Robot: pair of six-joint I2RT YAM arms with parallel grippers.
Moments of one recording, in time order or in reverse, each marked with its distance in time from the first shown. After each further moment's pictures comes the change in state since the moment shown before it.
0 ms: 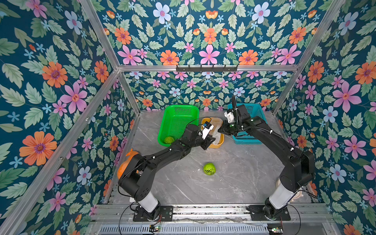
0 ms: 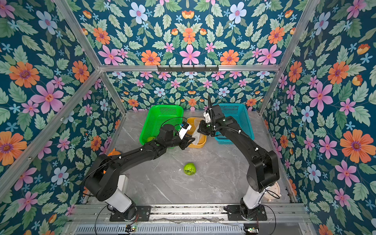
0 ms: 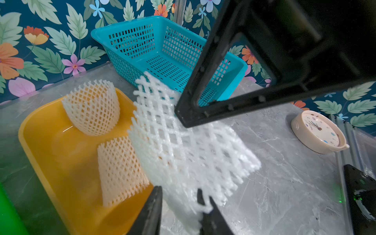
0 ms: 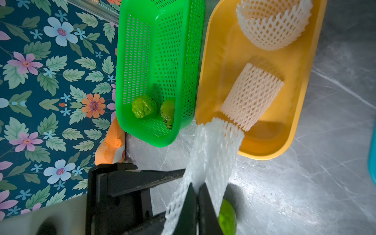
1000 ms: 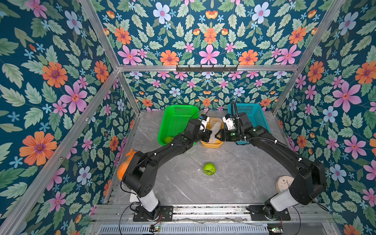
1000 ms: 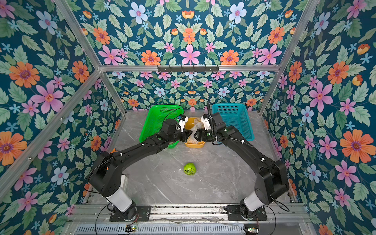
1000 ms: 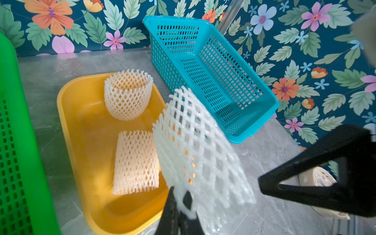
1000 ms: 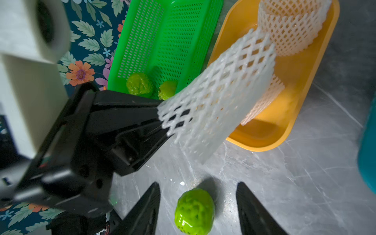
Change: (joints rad) left arm 0.000 0.053 0.156 -0.156 -0.142 -0.297; right arm 0.061 -0.144 -0.216 0.129 0.070 -0.182
